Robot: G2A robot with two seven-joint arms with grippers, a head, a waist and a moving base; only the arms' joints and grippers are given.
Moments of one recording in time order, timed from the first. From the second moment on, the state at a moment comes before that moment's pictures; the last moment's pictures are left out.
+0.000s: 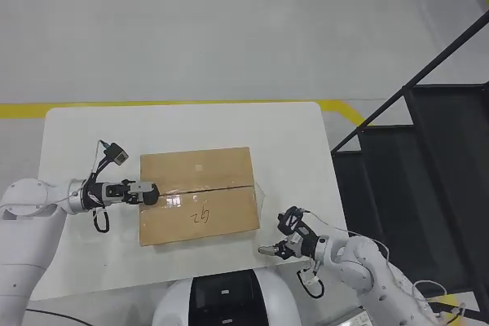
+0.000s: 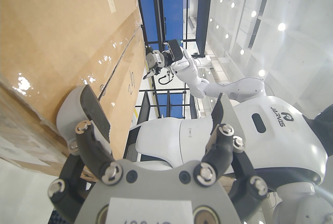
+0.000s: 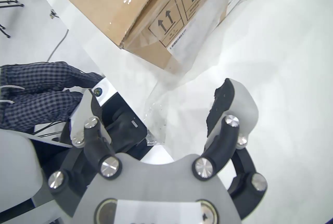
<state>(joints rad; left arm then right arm) 1.05 -0.94 -1.27 -1.23 -0.52 -0.34 -1.48 -1.78 -1.04 1.29 -1.83 -1.08 -0.51 0.36</state>
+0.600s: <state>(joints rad) 1.05 -0.94 -1.27 -1.23 -0.52 -0.34 -1.48 -1.73 -1.09 1.07 -1.75 -1.30 -0.15 0.27</state>
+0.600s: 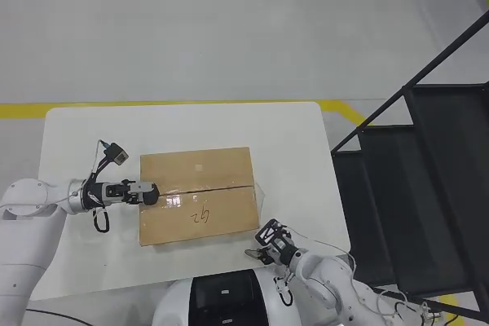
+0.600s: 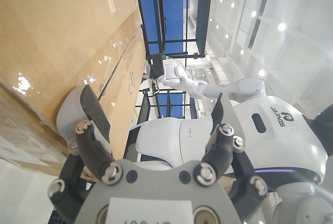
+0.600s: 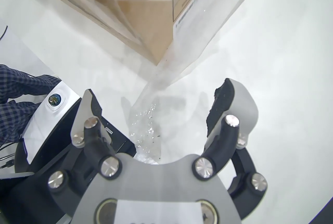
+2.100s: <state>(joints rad) 1.05 -0.94 -1.27 -1.23 -0.52 -0.34 -1.48 -1.73 -1.06 1.46 -1.78 -1.32 -0.05 0.38</state>
